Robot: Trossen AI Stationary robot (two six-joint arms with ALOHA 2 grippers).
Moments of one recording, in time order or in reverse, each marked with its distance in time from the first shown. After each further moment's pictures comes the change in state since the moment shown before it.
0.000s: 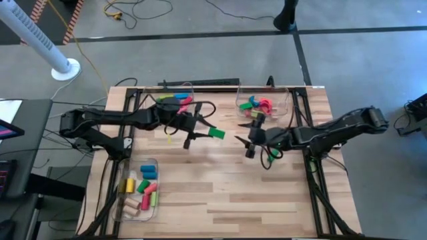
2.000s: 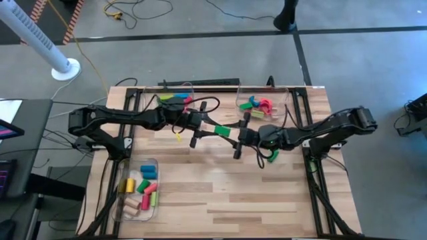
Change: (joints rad) left arm 0.016 0.111 0.001 0.158 0.012 -0.136; right arm -0.012 0.185 0.125 0.305 -0.105 -0.109
